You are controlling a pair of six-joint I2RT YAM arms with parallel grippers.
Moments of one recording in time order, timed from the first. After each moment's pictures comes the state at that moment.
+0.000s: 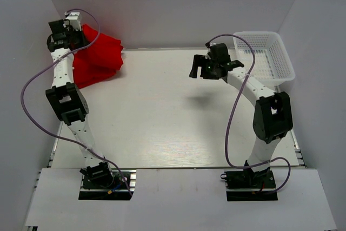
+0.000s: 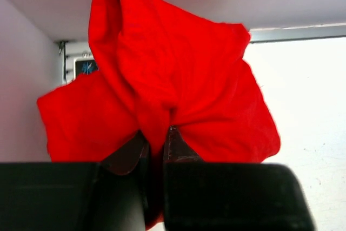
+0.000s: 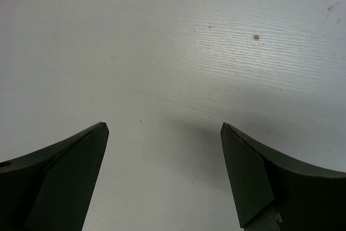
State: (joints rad) left arm 0.31 2.21 2.21 -0.50 0.40 0.17; right arm 0.39 1.81 1.48 -0.40 -0.16 0.34
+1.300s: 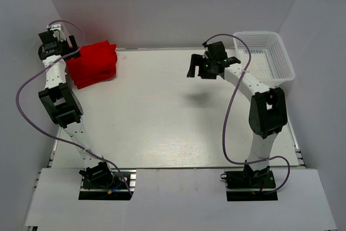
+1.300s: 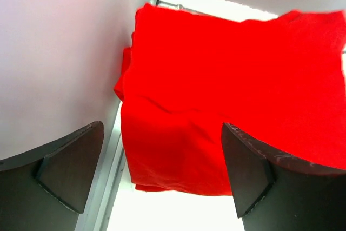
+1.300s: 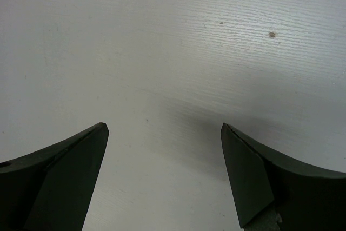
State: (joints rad) left arm 0.41 2.19 2.03 -0.41 0.14 0.07; right arm 0.39 1.90 1.58 -0.47 -0.21 0.35
